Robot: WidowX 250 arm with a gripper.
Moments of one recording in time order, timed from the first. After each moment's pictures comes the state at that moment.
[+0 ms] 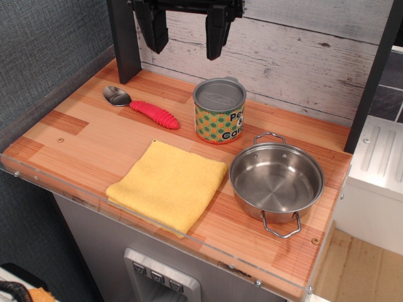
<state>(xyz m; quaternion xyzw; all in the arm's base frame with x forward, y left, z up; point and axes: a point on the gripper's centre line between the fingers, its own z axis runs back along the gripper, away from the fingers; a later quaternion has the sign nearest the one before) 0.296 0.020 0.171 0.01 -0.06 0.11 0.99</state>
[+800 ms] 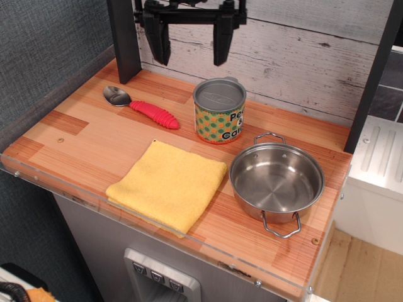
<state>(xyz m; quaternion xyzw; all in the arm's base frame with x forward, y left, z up) 0.316 0.032 0.149 0.01 -0.06 0.25 0.97</state>
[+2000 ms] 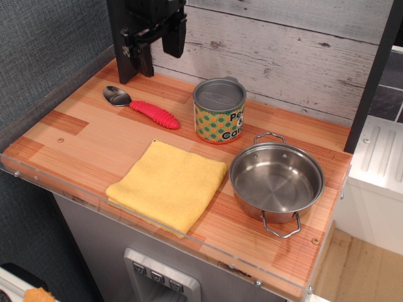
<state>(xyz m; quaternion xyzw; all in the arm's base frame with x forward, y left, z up) 0.378 0.121 0.075 0.02 -0.07 0.64 0.77</state>
